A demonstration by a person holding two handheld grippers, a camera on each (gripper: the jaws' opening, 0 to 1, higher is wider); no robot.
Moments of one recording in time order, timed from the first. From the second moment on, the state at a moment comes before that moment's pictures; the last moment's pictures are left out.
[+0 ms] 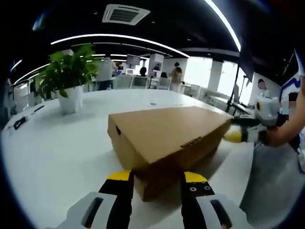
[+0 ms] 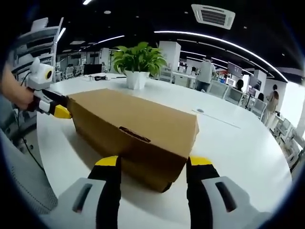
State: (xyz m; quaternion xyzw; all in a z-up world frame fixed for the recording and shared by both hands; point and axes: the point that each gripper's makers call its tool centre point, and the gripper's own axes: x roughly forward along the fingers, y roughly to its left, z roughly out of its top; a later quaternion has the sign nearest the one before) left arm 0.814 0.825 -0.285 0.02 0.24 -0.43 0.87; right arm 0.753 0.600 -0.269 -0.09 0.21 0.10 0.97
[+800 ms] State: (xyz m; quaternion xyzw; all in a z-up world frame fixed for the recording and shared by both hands) left arm 0.809 0.826 -0.271 0.02 0.23 -0.43 0.87; right arm 0.751 0.597 -0.236 -0.10 0.17 0.10 0.97
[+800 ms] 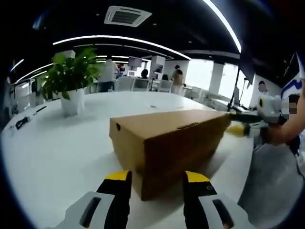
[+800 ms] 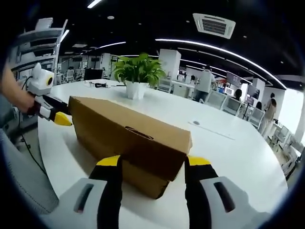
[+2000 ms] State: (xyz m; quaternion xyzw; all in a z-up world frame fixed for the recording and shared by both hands) left arm 0.814 0.819 -0.261 0.03 0.23 -0.42 0.88; right arm 0.793 0.564 -0.188 -0.14 0.11 0.02 0.98
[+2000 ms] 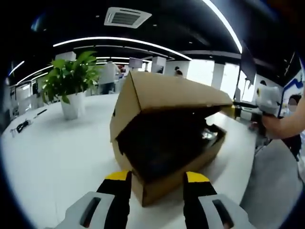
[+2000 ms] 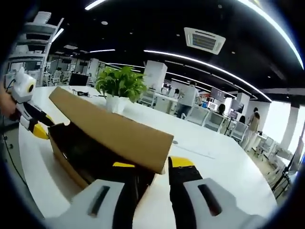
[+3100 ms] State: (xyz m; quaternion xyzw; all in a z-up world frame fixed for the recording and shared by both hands) left arm 0.819 0.815 -0.247 -0.01 0.24 -0.40 0.88; right arm 0.811 0.546 -0.166 -0.16 0.08 -0.02 0.98
